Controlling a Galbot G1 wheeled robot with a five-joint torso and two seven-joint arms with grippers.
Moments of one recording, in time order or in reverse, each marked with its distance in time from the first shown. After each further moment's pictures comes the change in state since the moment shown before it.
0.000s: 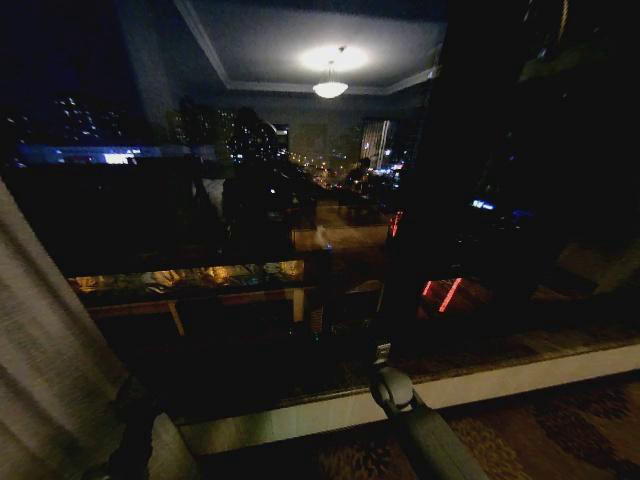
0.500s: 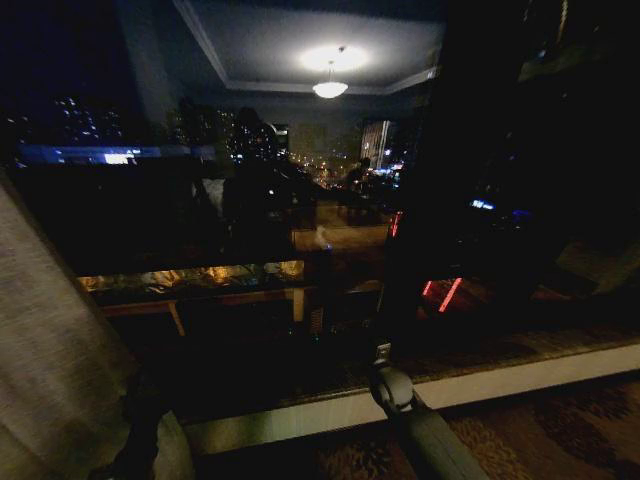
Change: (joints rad) left arm 0.014 -0.047 0.089 -0.028 0.201 0.005 -0.234; right arm 0.000 0.000 0.000 0.000 0.000 0.000 0.000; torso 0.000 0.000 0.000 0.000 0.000
